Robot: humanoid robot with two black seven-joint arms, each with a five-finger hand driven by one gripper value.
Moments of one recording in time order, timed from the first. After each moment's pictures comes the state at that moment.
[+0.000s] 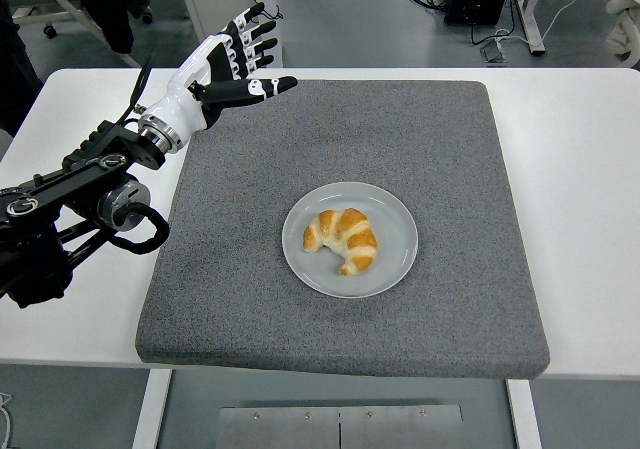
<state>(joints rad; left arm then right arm) -0.89 0.41 -0.45 -1.13 0.31 0.11 -0.34 -0.10 0.00 0.01 0.13 -0.10 0.03 0.41</state>
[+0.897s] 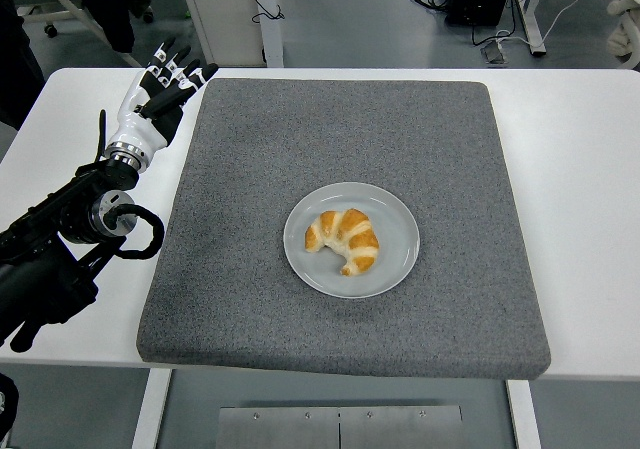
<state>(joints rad) -0.78 0.25 -0.73 -0.74 0.13 -0.05 -0.36 -0.10 0.00 0.02 0.15 -0.10 0.04 0.41</state>
